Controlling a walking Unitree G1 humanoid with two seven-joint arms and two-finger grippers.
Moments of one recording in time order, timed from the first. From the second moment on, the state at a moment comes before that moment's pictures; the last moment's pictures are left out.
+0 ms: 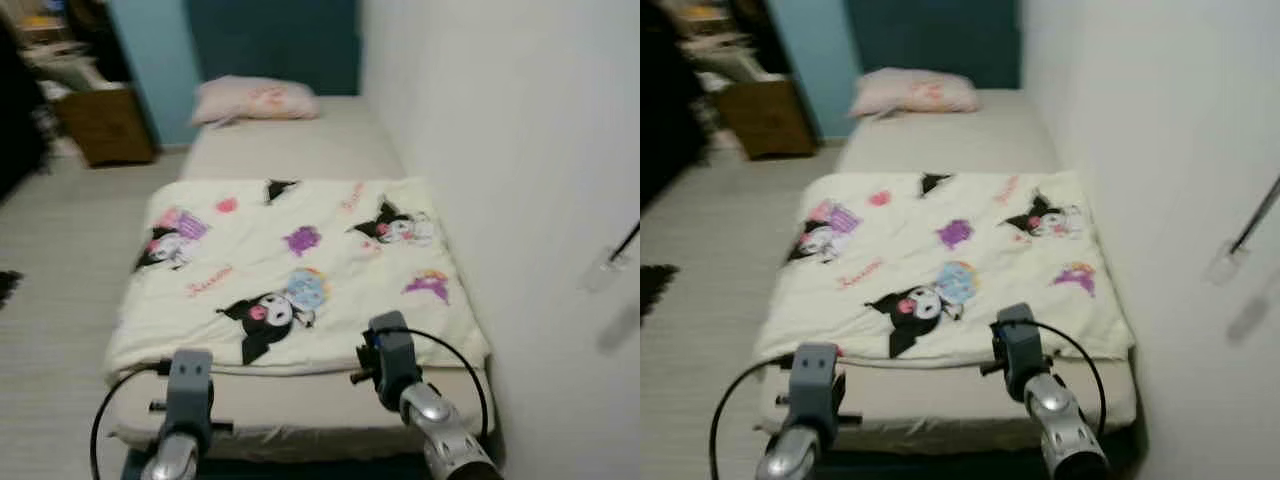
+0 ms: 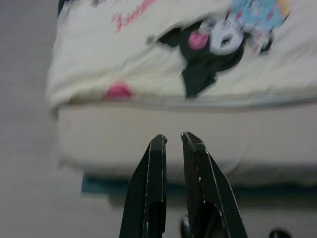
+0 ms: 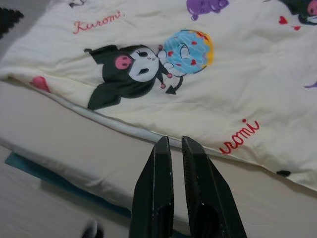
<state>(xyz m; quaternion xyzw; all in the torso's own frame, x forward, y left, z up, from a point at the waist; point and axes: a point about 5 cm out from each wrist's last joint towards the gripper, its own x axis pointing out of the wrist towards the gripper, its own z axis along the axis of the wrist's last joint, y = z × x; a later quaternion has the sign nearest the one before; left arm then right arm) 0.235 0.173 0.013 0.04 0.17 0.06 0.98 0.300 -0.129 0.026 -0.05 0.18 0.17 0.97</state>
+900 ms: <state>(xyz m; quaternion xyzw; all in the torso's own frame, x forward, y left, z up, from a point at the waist) 0.248 0.176 0.025 0.04 0.15 0.07 0.99 0.307 -0.130 0.033 -0.05 0.17 0.15 0.97</state>
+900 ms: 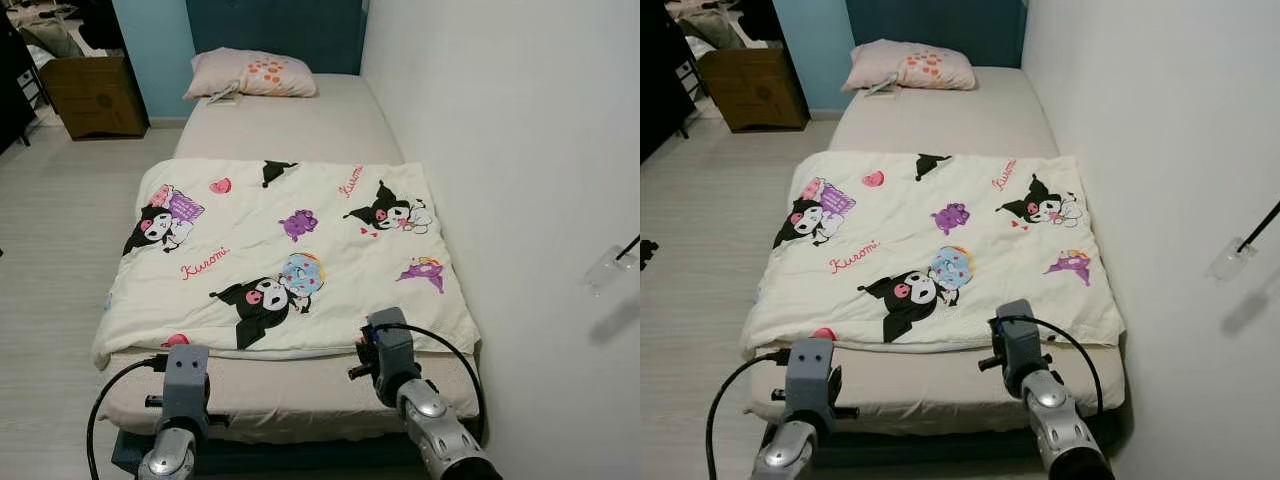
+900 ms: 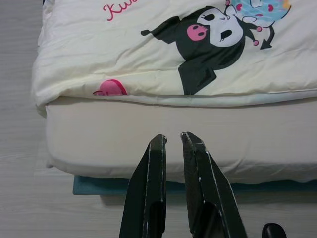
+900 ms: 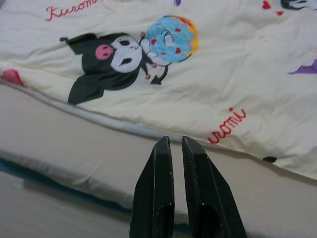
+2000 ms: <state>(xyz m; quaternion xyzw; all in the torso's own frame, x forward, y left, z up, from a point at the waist) 0.252 0.179 0.027 0.05 0.15 0.07 0.99 0.309 -0.130 0.035 -0.04 0.16 0.14 0.98</state>
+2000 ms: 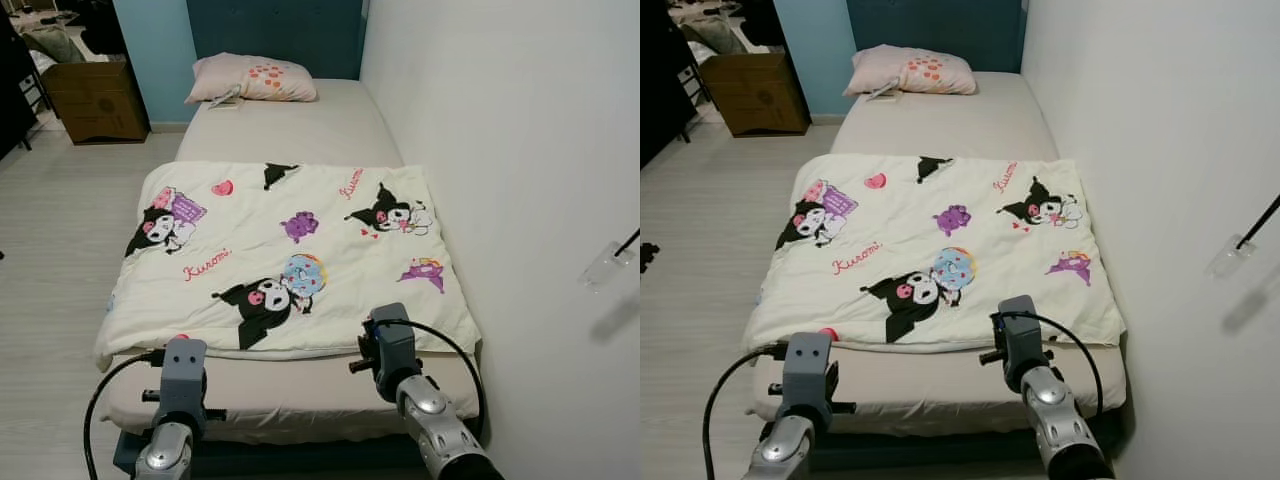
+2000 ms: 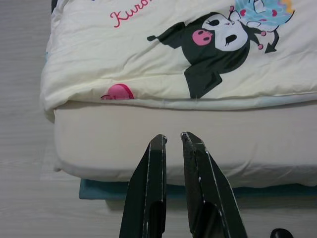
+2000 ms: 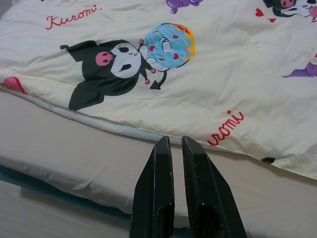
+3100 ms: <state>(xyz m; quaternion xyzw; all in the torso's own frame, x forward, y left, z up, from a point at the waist) 0.249 0.191 0.024 0.05 0.15 0.11 0.98 0.312 -0.131 0.036 -0.05 0.16 0.15 0.98</state>
